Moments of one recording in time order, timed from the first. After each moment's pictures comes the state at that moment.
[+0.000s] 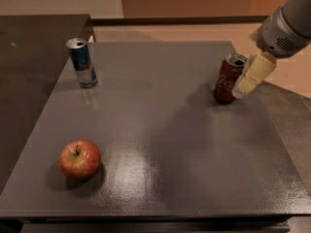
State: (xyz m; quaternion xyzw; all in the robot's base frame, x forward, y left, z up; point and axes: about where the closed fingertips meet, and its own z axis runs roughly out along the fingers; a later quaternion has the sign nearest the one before) arm 0.557 -0.224 0.929 -0.53 0.81 0.03 0.24
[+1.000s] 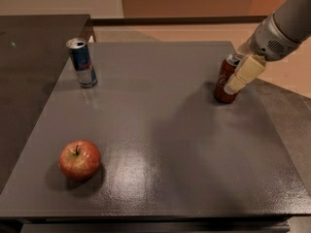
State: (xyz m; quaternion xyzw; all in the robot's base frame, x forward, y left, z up) arm 0.577 -0.218 0.906 -0.52 0.82 0.07 0.24
